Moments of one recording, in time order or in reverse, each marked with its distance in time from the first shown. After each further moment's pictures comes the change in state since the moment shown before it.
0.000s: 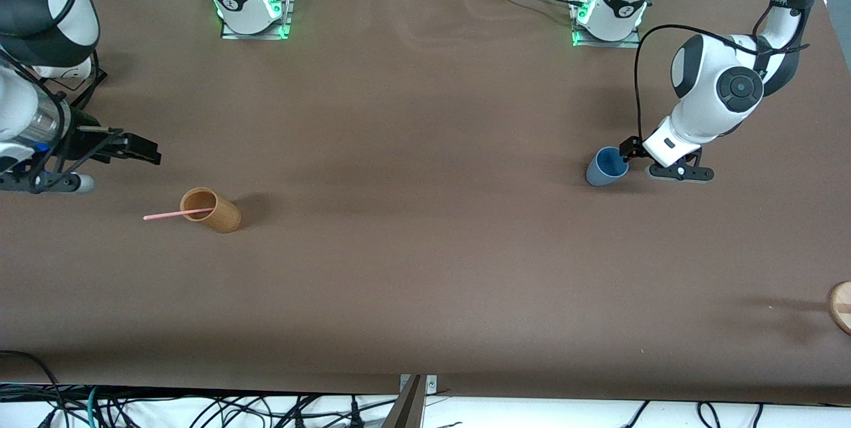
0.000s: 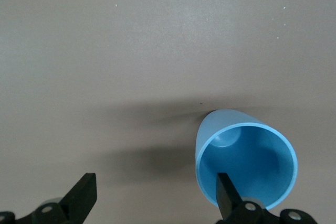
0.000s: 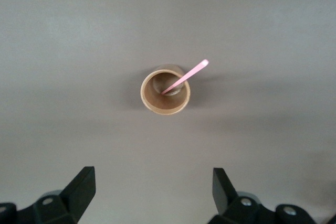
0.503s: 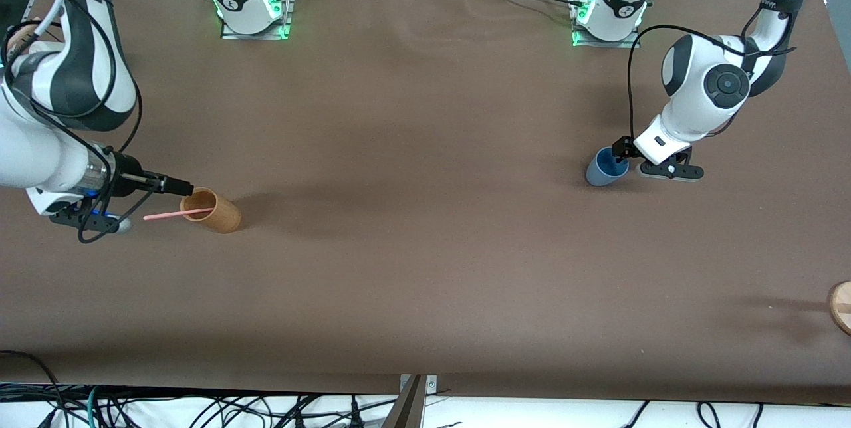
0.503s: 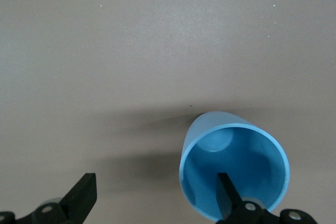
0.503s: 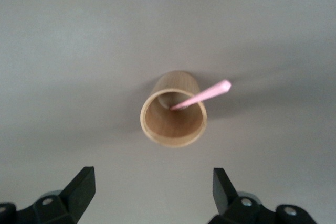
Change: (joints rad) left arm -0.022 0.009 -0.002 -0.051 0.000 0.088 -0.016; right arm -0.003 0.163 -0.005 -0.008 0.051 0.135 0.135
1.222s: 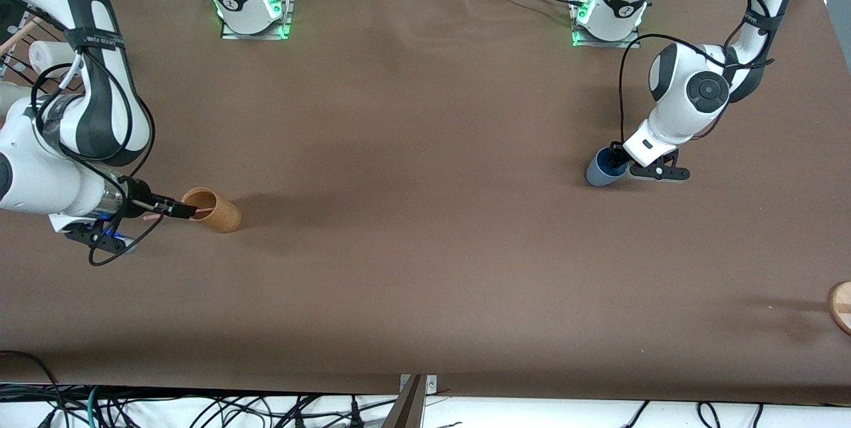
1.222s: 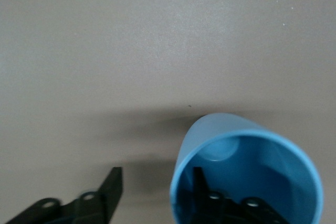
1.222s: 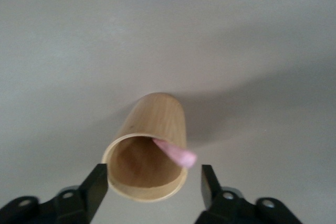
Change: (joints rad) left arm -0.001 0.065 -0.001 -0.040 0.000 0.116 -0.040; right arm -0.043 0.106 -0.008 -0.006 0.006 0.101 0.030
